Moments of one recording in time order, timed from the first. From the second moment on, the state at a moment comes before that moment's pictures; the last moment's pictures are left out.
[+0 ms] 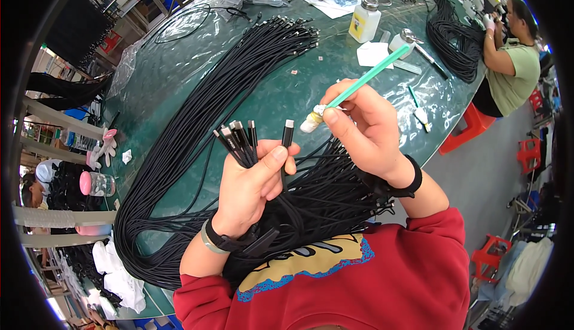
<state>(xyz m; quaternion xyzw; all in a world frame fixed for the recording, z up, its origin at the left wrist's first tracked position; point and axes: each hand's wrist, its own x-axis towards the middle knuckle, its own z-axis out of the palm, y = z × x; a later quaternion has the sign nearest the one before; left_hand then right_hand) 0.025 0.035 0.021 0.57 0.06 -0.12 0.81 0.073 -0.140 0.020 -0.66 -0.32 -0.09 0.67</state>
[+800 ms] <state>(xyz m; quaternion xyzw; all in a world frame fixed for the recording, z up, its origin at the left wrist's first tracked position) 0.026 0.040 0.016 0.54 0.01 -0.17 0.82 0.072 -0.145 0.020 -0.59 -0.24 -0.04 0.77</state>
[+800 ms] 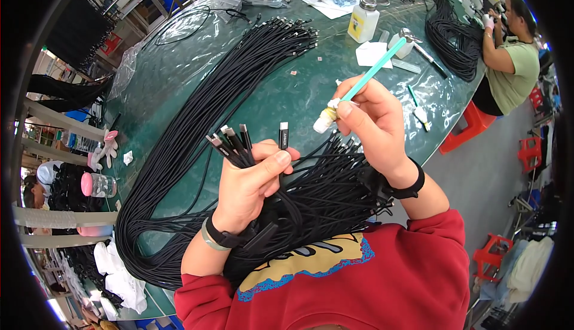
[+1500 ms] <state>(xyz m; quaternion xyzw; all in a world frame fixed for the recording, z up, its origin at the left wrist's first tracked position) 0.023 0.042 0.022 0.53 0.06 -0.19 0.83 0.069 -0.134 0.029 -0.71 -0.37 -0.21 0.56</state>
